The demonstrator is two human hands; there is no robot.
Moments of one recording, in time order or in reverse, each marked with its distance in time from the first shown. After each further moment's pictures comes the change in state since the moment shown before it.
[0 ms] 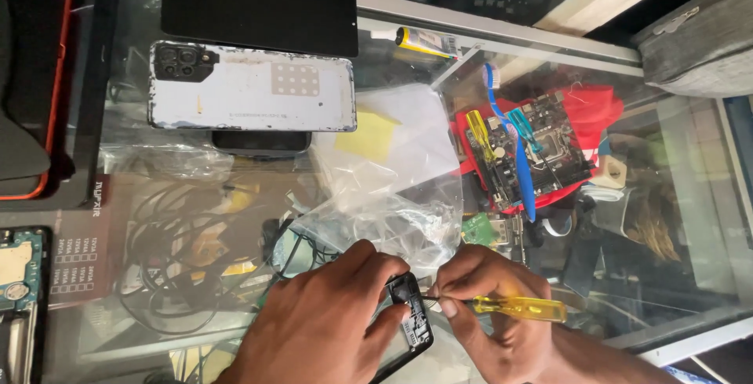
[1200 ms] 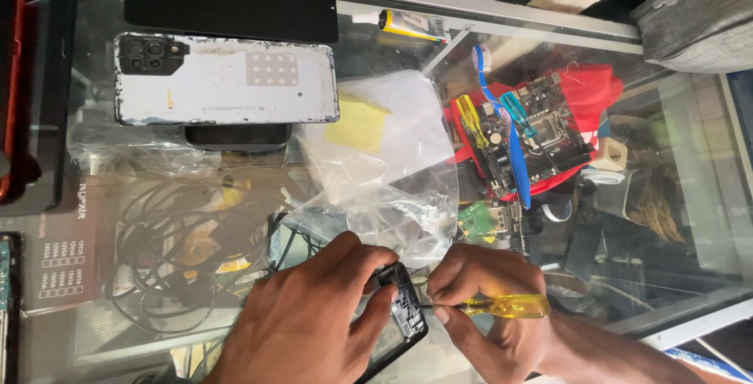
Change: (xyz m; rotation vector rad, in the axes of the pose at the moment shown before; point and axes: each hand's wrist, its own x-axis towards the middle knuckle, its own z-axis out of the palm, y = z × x) left_hand -0.004 -0.002 0.001 0.024 0.160 0.037; right_hand 0.016 -0.013 -0.009 -0.057 -0.163 -0.003
